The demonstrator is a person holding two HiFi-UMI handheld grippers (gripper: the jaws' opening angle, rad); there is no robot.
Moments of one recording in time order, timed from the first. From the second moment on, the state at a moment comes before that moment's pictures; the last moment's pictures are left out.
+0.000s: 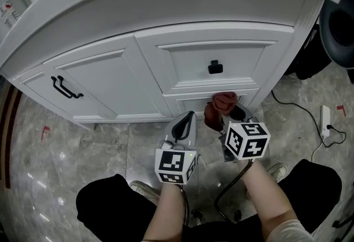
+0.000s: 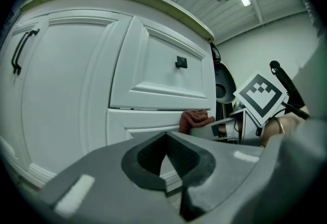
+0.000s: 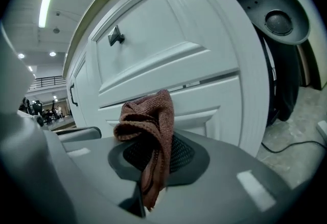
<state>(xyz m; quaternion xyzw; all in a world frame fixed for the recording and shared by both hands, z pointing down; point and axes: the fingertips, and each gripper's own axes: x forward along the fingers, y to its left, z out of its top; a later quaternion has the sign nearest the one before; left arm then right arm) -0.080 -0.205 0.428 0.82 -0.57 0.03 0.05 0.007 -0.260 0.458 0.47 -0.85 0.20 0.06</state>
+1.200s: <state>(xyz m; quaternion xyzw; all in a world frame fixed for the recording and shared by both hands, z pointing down) -0.153 -0.194 0.479 0.77 -0.63 0.05 0.09 -0.076 -0.222 0.499 0.43 -0.88 0.20 0.07</state>
